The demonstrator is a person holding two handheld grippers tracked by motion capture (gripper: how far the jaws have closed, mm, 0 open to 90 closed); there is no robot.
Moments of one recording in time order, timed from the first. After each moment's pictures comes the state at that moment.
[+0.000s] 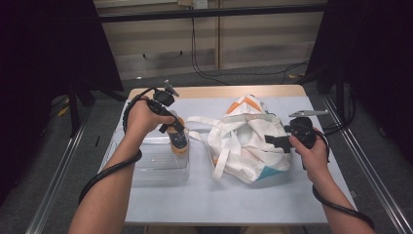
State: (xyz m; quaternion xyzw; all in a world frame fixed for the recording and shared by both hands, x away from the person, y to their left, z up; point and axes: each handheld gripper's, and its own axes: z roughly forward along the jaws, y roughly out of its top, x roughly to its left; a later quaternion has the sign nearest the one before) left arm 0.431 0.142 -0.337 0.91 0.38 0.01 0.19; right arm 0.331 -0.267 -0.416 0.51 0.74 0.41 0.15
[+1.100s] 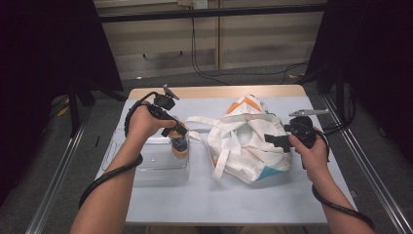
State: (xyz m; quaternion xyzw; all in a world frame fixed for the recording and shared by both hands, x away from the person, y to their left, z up) left arm 0.425 0.144 -0.348 0.90 0.38 -0.01 0.22; right arm 0.331 -0.266 -0.412 0.51 0.74 0.41 0.16
